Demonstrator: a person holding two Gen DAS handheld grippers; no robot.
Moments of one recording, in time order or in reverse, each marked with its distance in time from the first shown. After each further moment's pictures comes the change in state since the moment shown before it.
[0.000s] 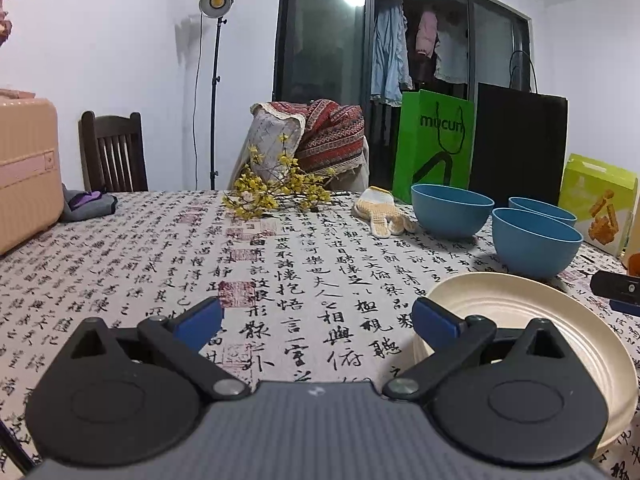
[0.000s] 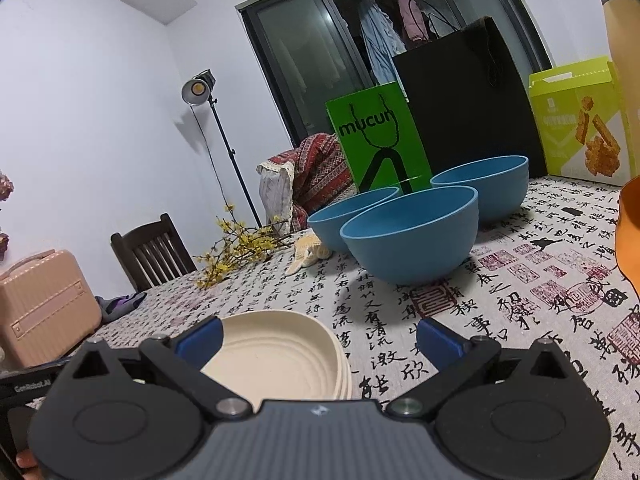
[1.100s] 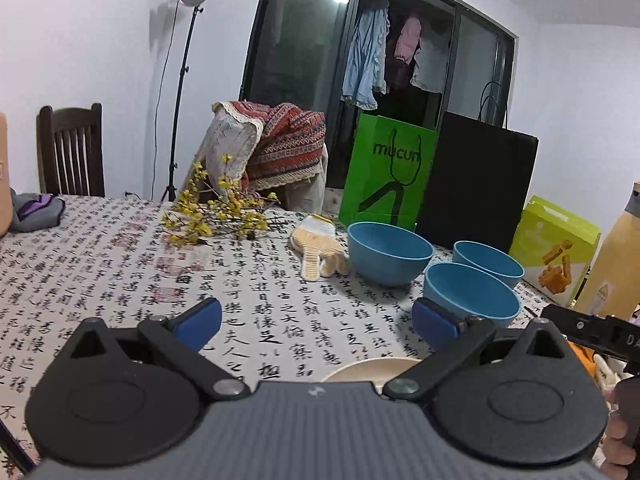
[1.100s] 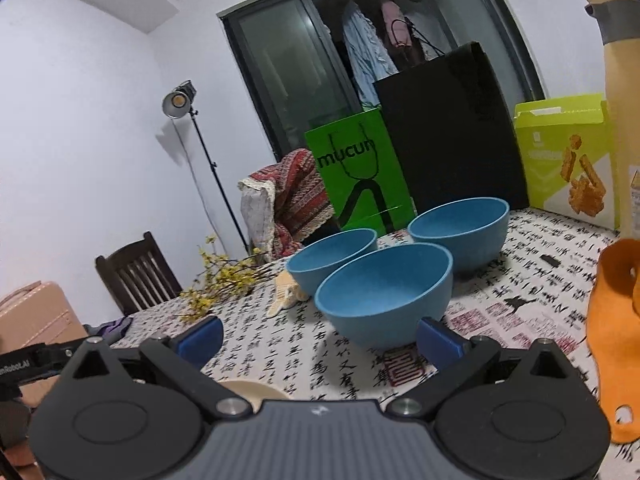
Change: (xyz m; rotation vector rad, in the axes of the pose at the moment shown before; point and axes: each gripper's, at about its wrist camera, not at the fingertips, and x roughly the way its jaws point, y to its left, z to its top) left arm 0.010 -0.049 0.079 -0.087 0.041 -0.131; right arm -0.003 -0.012 0.072 0.015 0.001 -0.076
